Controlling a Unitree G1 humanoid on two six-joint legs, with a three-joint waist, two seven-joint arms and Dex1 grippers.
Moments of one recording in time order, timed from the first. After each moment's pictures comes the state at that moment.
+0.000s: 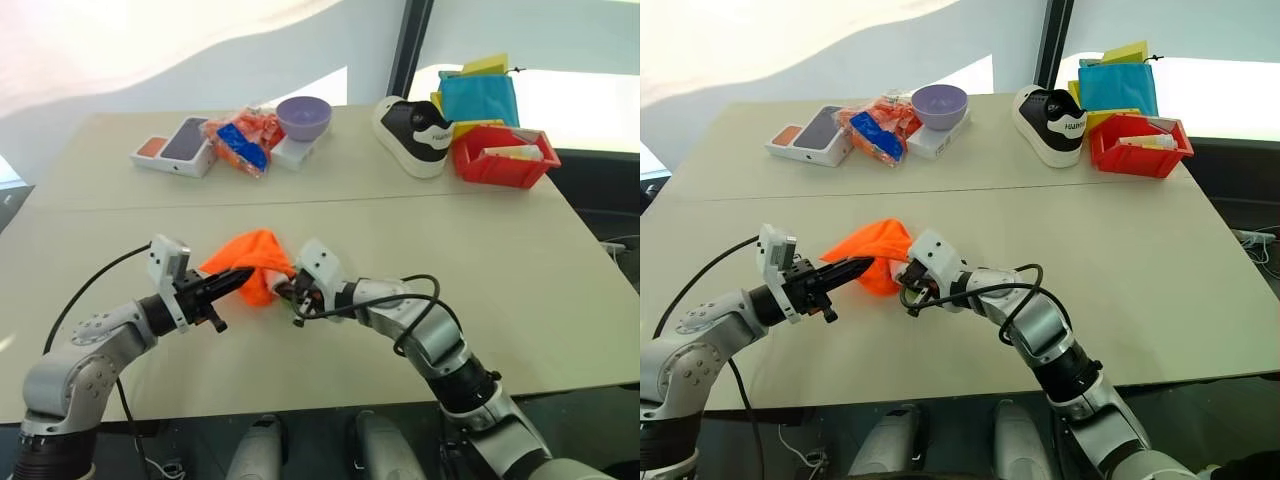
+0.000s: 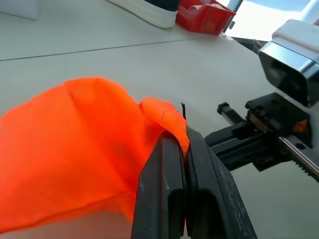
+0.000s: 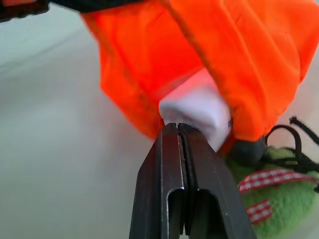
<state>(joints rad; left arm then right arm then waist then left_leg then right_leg) -0.07 0.59 0.26 -0.41 -0.80 0.73 -0.69 -0.53 -0.17 0.43 -0.17 0.21 0.81 0.52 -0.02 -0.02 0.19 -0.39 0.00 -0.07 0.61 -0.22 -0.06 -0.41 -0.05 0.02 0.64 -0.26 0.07</state>
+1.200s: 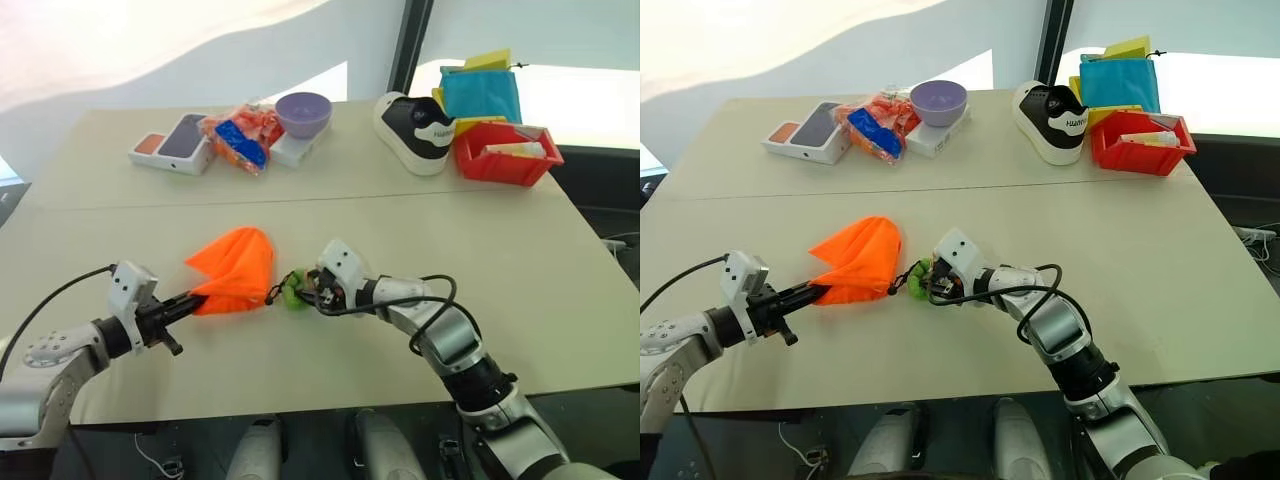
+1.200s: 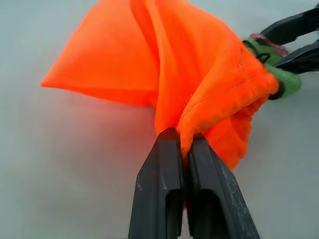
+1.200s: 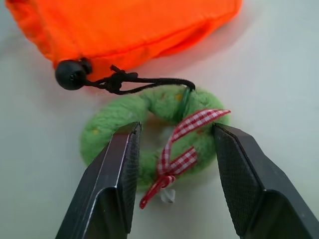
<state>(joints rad) 0.09 0.73 0.29 -0.24 -0.62 0.53 -0.85 -0.50 -0.27 0.38 -0.12 0.14 0.73 0.57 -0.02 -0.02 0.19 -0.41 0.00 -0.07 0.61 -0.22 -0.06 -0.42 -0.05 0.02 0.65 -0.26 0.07</state>
